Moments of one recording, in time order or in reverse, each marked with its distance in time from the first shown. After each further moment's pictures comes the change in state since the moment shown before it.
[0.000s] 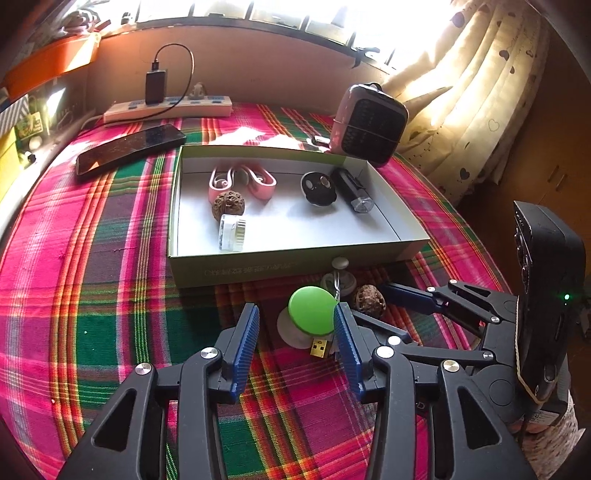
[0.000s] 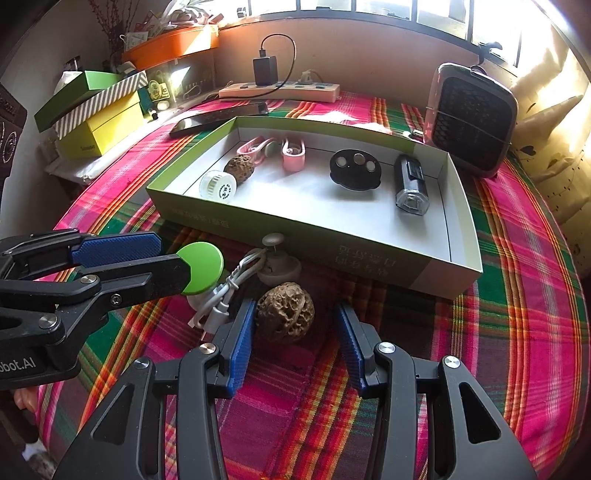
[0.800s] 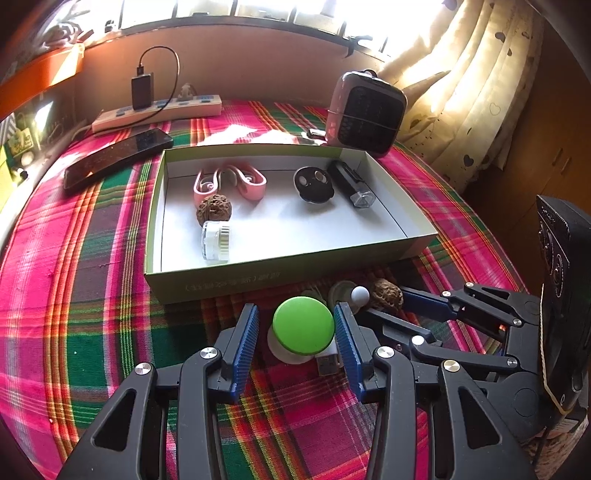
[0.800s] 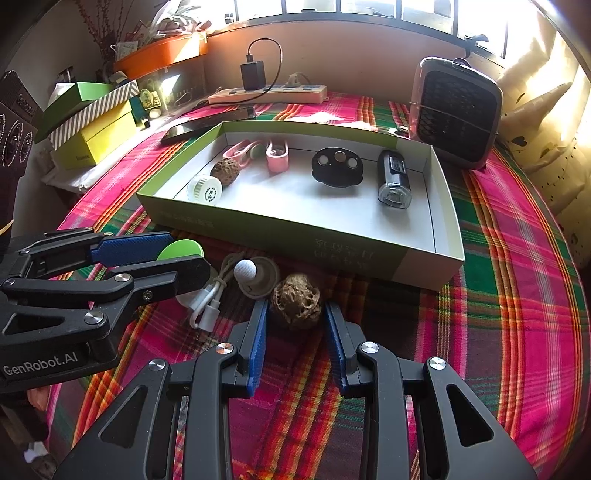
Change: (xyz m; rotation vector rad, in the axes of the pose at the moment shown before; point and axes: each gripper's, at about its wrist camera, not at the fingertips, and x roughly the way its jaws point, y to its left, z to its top) left arm 0.017 -0.010 0.005 0.056 0.016 0.037; right arm -0.004 -0.010 -0.004 0.037 -0.011 -0.005
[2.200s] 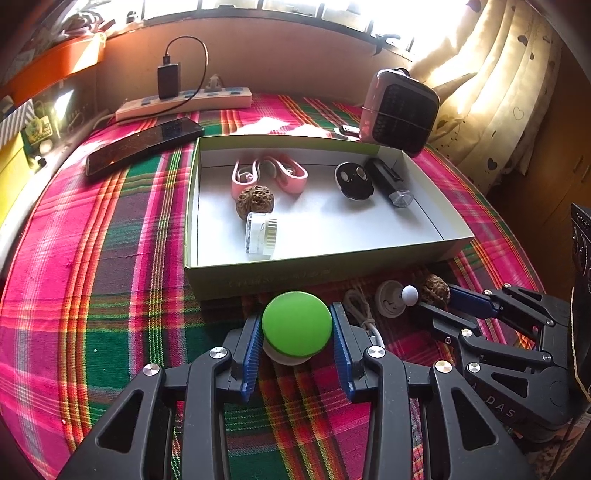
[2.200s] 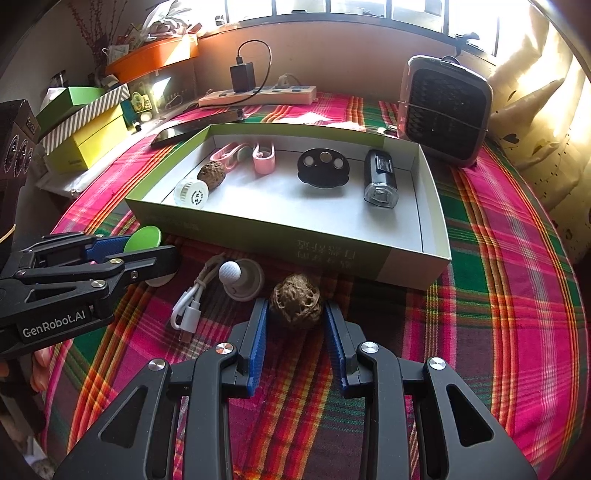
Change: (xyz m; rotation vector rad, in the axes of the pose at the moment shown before) left arm 0.008 0.020 -0.003 -0.036 0.012 0.077; right arm 0.000 -0.005 0.000 0.015 -0.007 -0.026
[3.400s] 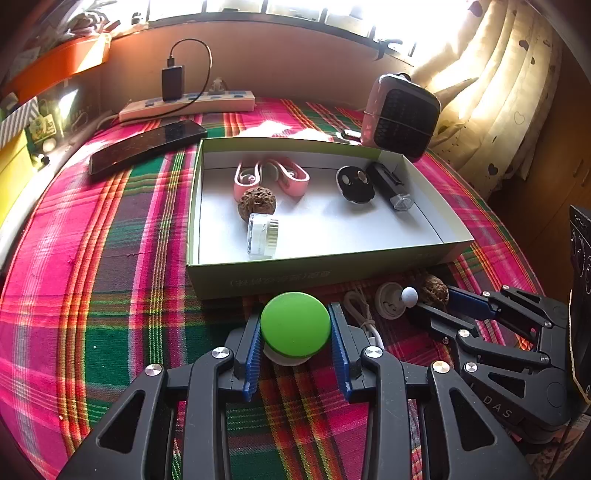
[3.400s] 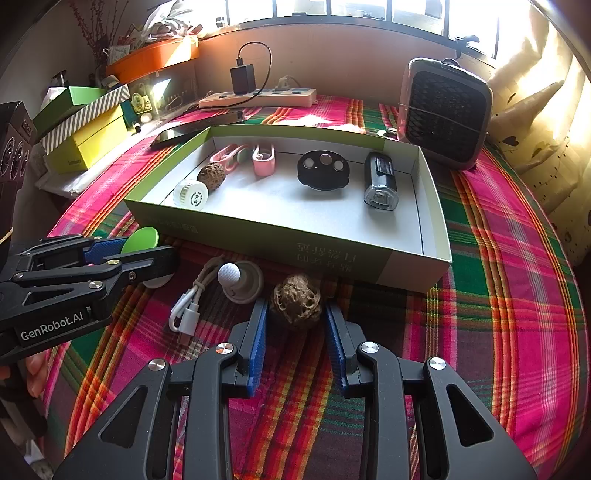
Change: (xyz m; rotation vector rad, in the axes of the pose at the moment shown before) left arm -0.001 0.001 -0.001 -0.012 -0.018 0.000; right arm 0.001 -0.003 0.001 -0.006 -0.006 -0.002
